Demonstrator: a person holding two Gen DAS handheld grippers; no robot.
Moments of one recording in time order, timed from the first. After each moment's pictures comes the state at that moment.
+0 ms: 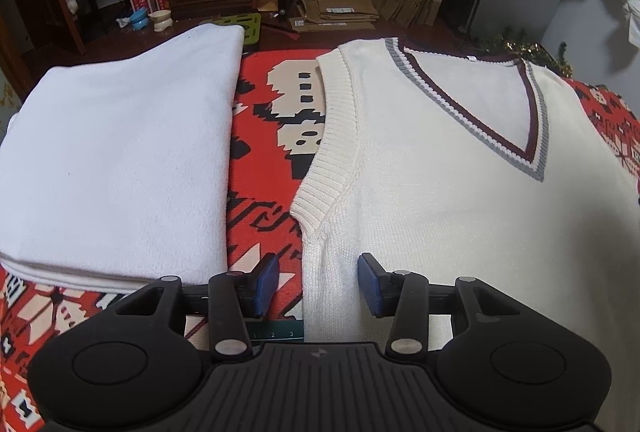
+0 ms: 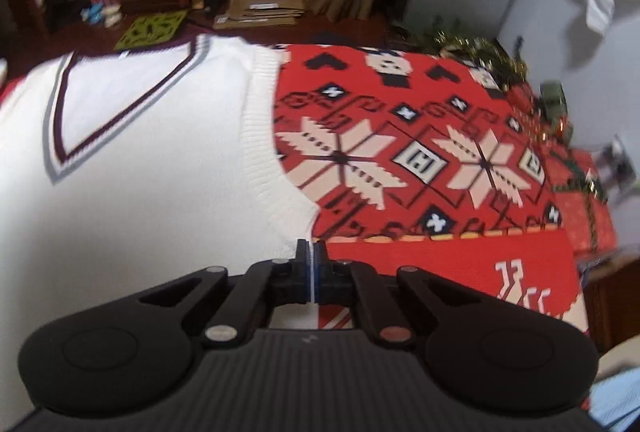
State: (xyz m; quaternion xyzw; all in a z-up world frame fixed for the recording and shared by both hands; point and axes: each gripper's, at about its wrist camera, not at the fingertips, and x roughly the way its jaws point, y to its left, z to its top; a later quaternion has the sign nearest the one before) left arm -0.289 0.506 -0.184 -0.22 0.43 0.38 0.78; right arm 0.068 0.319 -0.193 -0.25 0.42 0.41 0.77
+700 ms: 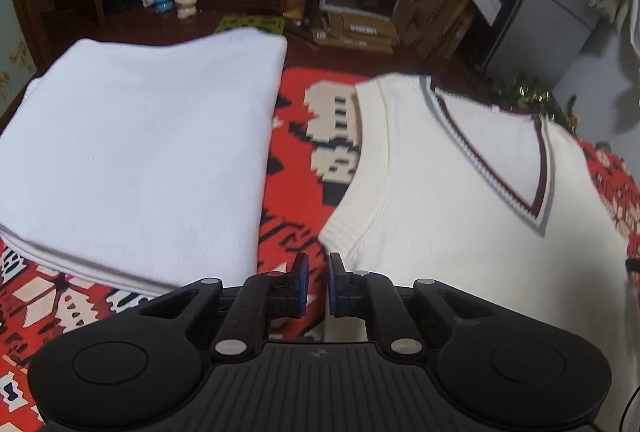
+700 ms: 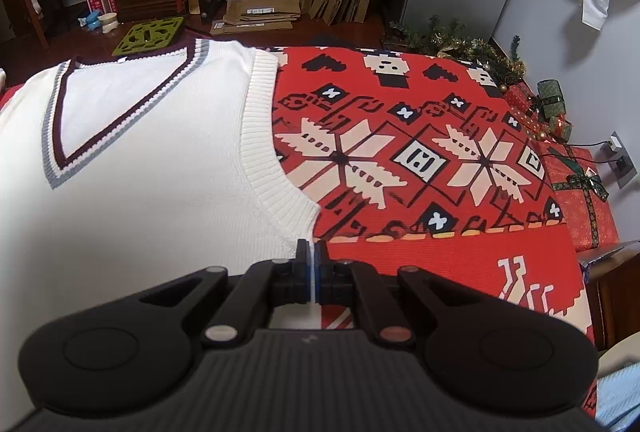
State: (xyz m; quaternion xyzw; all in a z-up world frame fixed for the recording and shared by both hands) left arm -0.308 0.527 -0.177 -0.29 0.39 0.40 0.78; right arm 0.064 0.317 -0.195 -0.25 0.41 0.41 0.78
